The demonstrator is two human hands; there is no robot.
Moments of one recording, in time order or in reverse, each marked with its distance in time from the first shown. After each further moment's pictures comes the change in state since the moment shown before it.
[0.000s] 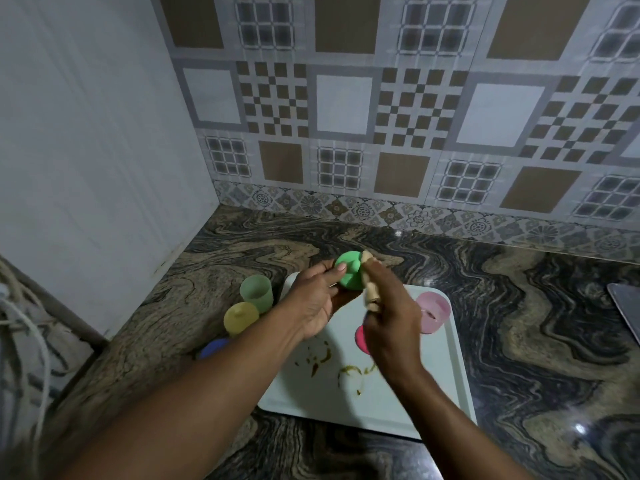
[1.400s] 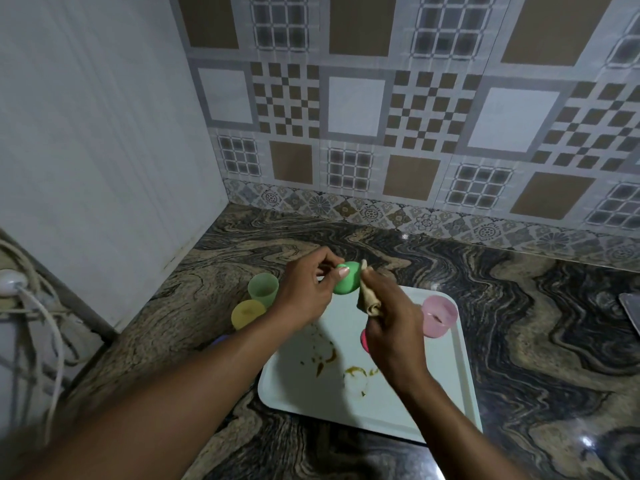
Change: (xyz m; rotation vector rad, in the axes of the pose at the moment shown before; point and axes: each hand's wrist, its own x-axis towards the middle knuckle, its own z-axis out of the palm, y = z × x) left_hand -0.007 0.014 -0.034 1.089 0.100 0.646; right_hand -0.001 -0.009 -0.007 -0.014 -0.160 -0.029
